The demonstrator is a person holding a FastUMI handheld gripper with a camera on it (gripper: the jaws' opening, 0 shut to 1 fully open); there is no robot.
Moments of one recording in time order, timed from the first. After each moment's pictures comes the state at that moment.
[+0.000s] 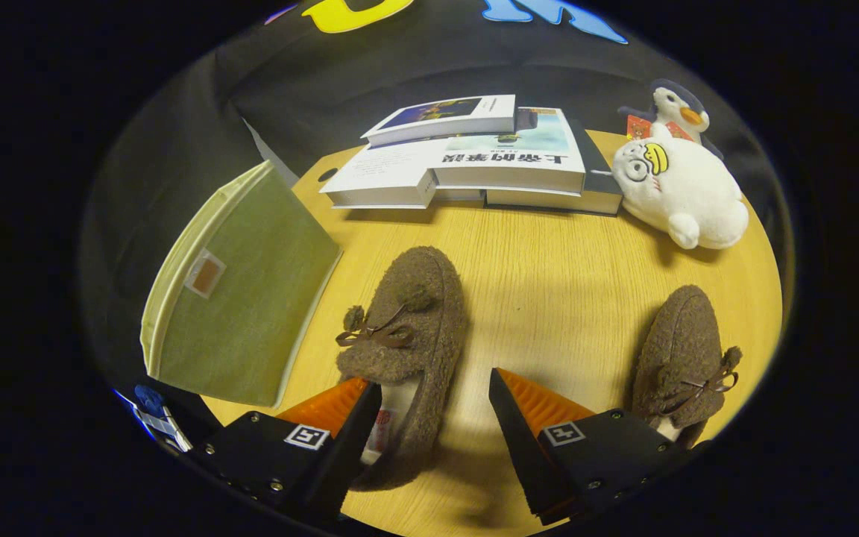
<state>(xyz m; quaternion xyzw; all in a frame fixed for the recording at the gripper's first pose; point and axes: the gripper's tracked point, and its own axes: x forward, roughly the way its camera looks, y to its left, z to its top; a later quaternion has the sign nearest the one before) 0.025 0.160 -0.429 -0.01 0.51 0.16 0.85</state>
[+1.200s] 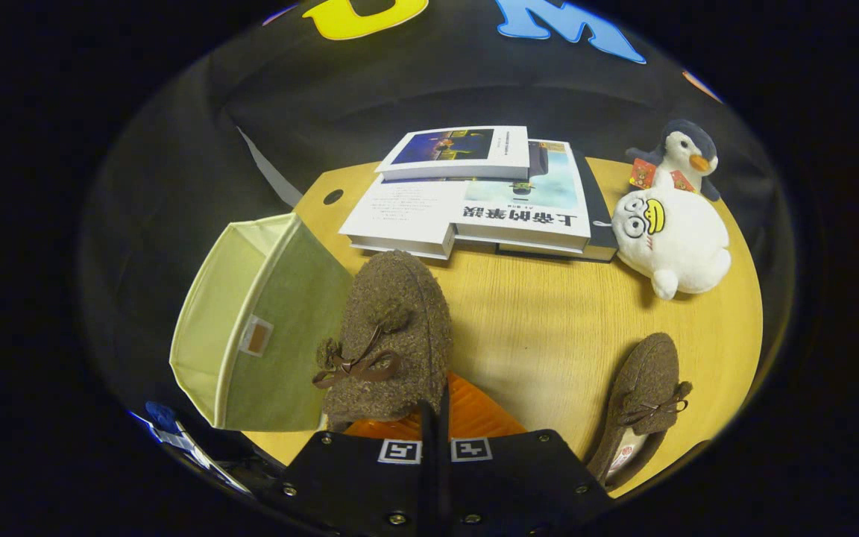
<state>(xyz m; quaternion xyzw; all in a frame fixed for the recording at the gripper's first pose) 0.040 0.198 -0.331 0.00 0.51 0.15 0.85</state>
